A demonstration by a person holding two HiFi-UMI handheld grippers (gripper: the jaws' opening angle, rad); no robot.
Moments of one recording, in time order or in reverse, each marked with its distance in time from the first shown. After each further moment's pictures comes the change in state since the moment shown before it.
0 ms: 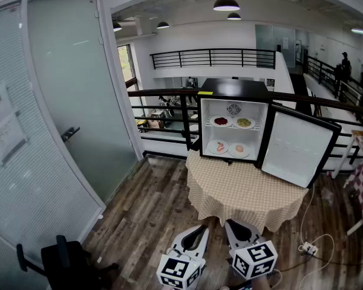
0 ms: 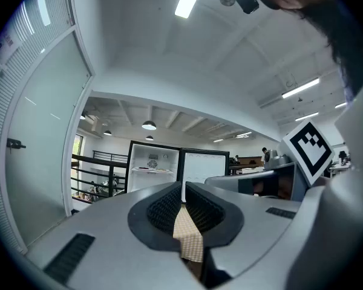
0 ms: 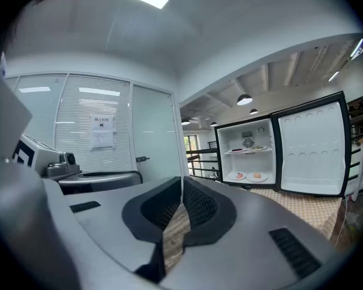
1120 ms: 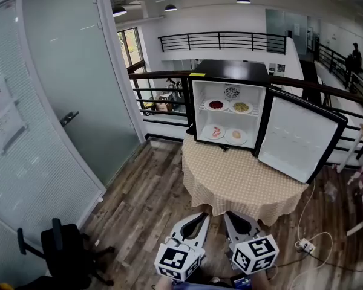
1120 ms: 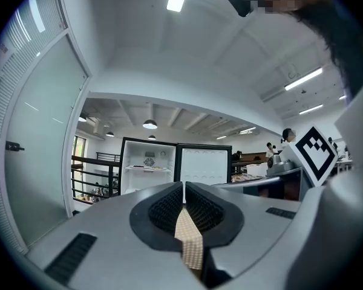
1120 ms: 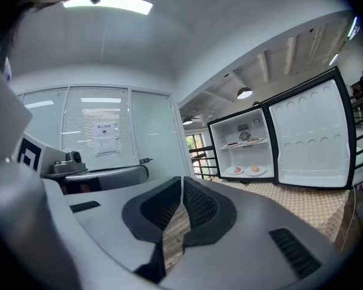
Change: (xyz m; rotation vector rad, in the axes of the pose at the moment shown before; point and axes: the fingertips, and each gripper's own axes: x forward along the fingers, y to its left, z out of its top) left arm 0.064 -0.050 -0.015 0.018 0.015 0.039; right arm -0.020 -0.075 -0.023 0.065 0.005 0.080
